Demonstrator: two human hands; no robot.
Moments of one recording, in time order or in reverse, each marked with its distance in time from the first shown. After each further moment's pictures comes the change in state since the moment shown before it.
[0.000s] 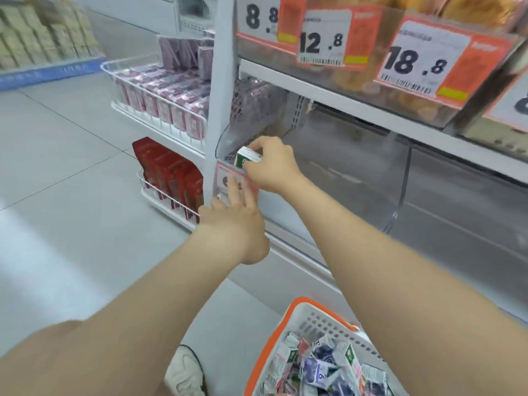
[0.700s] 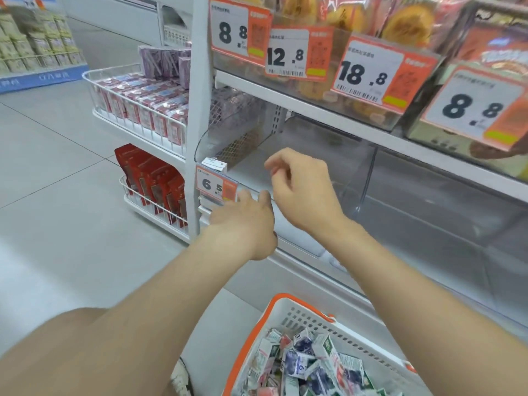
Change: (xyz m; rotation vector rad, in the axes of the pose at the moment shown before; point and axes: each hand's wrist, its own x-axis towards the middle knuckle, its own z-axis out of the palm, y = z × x) left_hand -0.026 0.045 -0.017 -0.066 0.122 0.170; right_hand -0.106 0.027 -0.078 -0.065 0.250 -0.235
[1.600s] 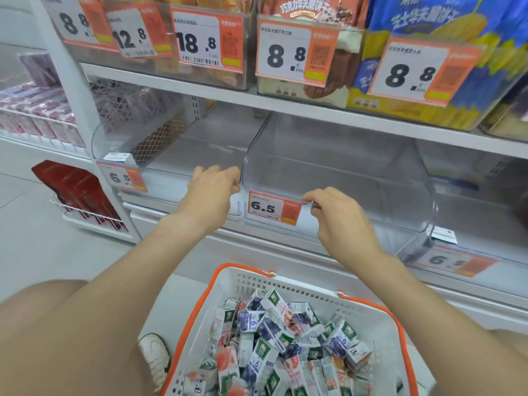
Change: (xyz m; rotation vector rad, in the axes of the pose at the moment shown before) left_hand 0.036 0.084 0.047 -0.046 0.407 0.348; right_hand -0.184 0.143 -0.128 -0.360 -0.018 0.221
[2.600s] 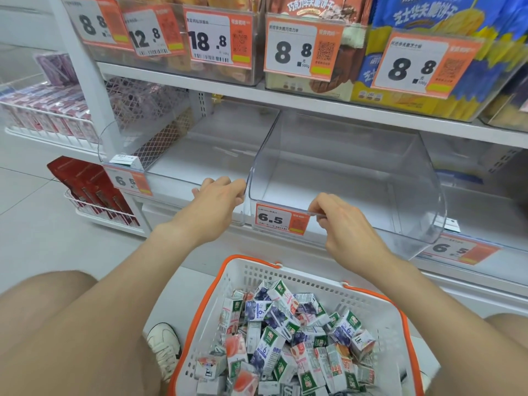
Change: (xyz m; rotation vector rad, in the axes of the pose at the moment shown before) left_hand -0.044 -0.005 -0.005 -0.153 -0.111 0.064; right_hand -0.028 -0.003 -0.002 0.067 -0.140 -0.063
